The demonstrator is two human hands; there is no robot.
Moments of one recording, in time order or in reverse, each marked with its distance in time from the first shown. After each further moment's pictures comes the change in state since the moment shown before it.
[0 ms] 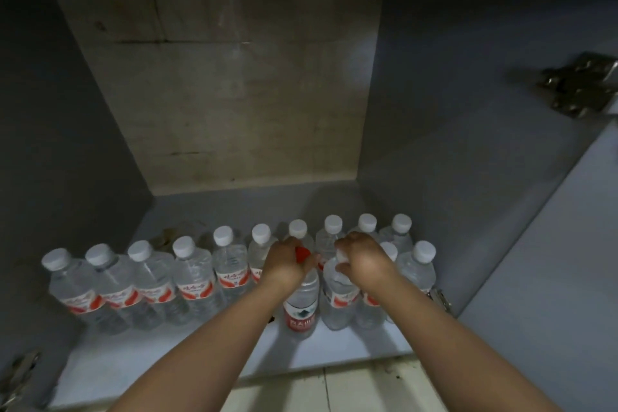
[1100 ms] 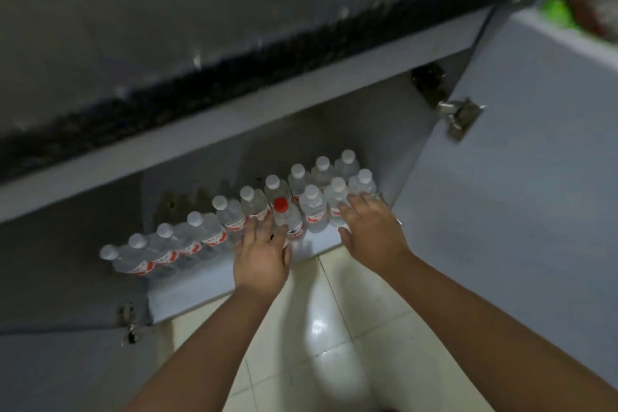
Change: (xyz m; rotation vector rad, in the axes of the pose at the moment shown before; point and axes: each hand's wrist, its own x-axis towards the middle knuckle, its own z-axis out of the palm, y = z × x) left_hand -0.136 0.064 -0.099 0.648 -0.236 0.193; right_hand -0.156 -0.021 -0.093 -0.012 0.177 0.170
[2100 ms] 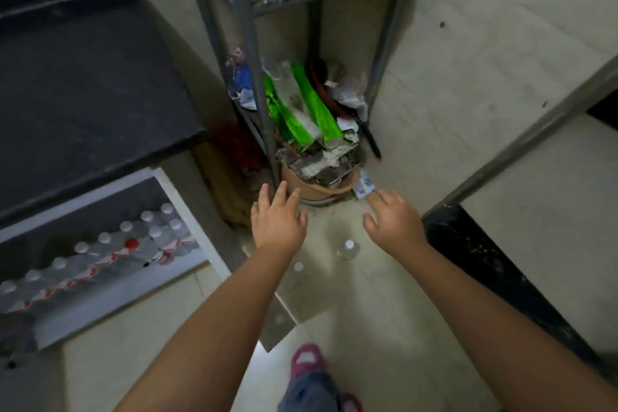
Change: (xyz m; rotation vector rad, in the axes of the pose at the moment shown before) left_hand -0.089 0.479 -0.181 -0.105 -0.016 0.115; right_hand -0.213 0.379 -0.284 -0.006 0.054 0.328
